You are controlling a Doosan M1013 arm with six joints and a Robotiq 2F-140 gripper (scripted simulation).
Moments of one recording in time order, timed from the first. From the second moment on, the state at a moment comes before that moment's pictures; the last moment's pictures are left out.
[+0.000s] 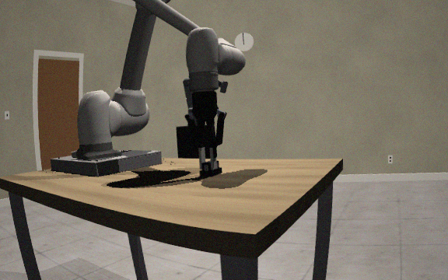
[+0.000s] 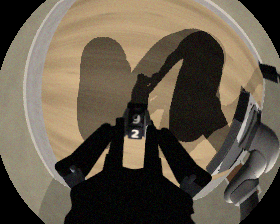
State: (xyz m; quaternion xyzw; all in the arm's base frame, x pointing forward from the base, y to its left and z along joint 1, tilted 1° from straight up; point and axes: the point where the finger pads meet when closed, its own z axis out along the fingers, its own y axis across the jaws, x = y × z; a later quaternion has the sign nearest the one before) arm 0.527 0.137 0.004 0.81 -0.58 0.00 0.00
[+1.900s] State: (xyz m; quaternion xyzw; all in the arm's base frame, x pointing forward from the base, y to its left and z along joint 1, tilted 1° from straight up) arm 0.527 0.137 0.058 0.81 -0.58 0.00 0.00
